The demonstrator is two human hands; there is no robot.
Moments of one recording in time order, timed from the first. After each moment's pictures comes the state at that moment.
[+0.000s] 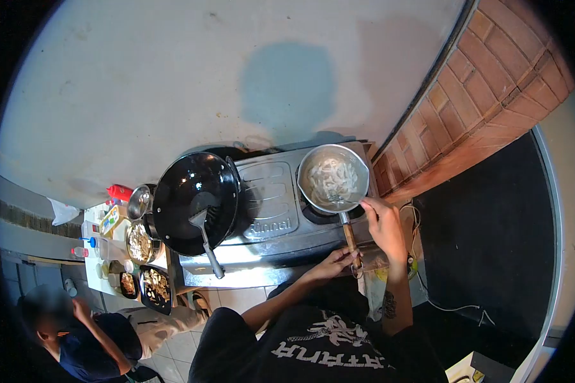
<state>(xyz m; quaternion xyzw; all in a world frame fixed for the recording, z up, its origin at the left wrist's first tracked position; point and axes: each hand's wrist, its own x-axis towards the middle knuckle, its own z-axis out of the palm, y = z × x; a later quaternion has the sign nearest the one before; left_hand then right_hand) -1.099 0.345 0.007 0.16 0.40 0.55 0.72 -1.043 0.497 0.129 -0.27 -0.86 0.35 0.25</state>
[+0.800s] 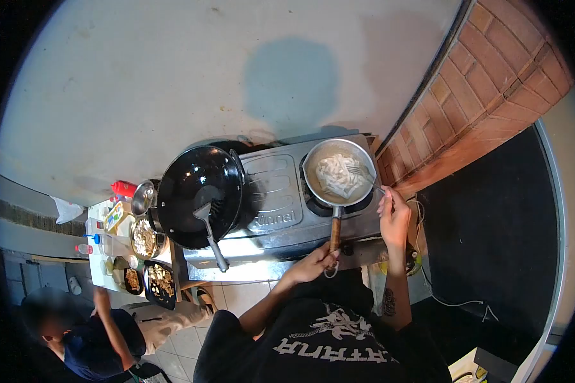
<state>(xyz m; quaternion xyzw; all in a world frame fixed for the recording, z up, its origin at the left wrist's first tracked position) -1.136 0.298 0.030 0.35 0.52 0.49 0.60 -1.034 0.497 0.091 -0.39 -0.72 0.43 0.36</state>
